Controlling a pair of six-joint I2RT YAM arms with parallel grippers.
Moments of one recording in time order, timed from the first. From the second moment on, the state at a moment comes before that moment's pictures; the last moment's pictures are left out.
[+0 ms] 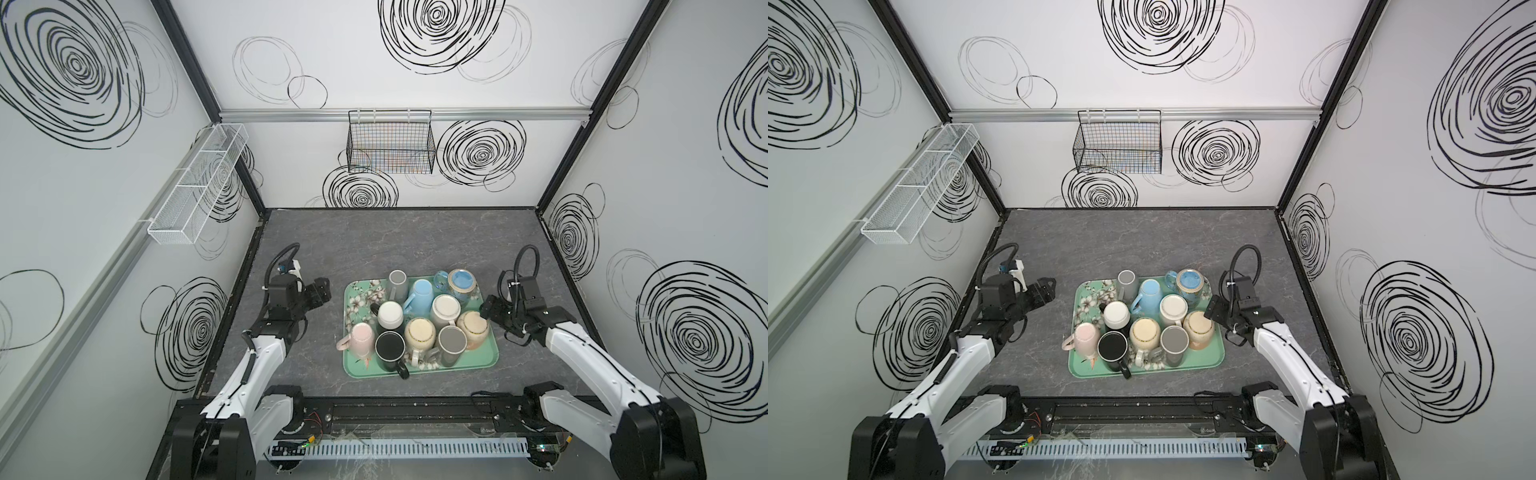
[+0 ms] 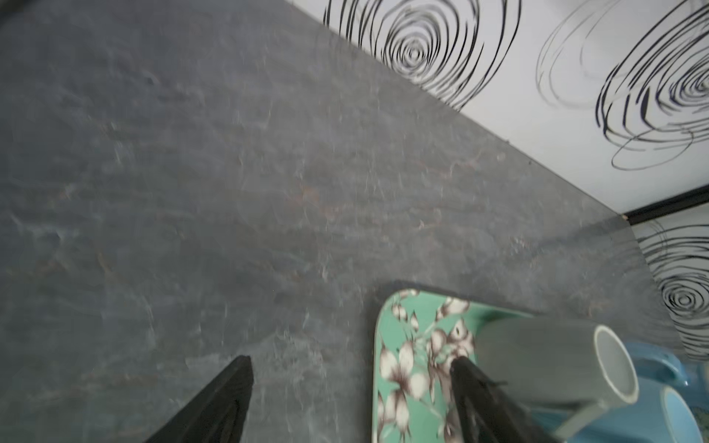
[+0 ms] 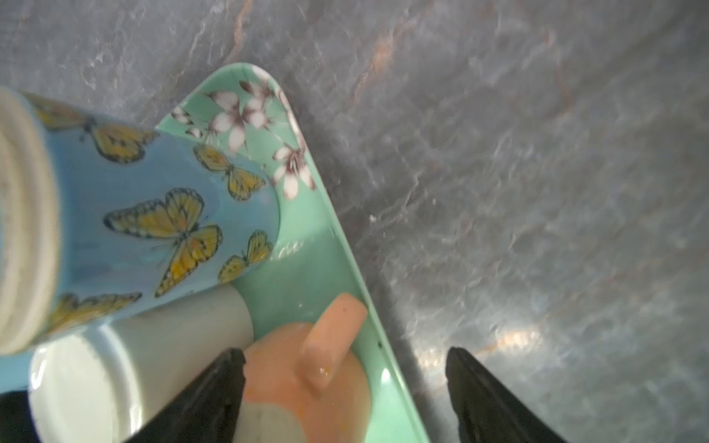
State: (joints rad) left arm 0.00 0.98 0.45 -0.12 0.19 -0.50; right arm 0.25 0.98 0.55 -0.58 -0.03 0.70
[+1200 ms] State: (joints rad) left arm -0.26 1.26 0.38 0.01 0.15 -0.67; right arm 0.19 1.51 0.75 -0.59 -0.10 0.61
